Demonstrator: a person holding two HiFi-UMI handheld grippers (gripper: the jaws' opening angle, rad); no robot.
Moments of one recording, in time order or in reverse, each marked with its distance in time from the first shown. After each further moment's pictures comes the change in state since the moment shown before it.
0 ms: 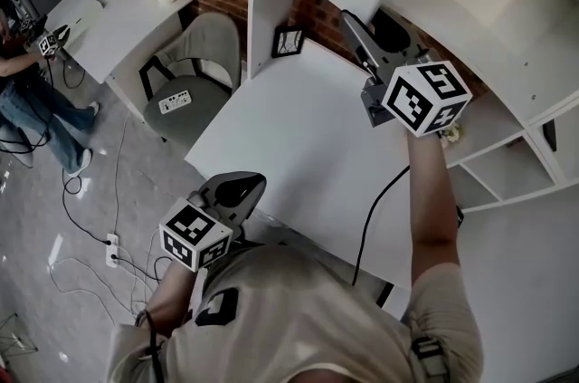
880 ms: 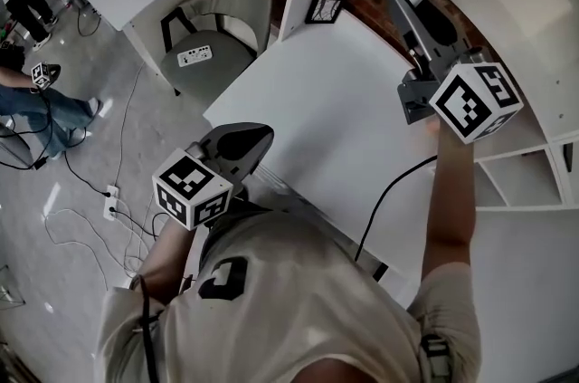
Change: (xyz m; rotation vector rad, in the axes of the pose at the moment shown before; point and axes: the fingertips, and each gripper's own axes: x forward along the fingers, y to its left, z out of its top) left arm -0.030 0.036 0.014 -0.049 -0.068 0.062; right arm 0.003 0.046 0.010 0.053 0.048 0.088
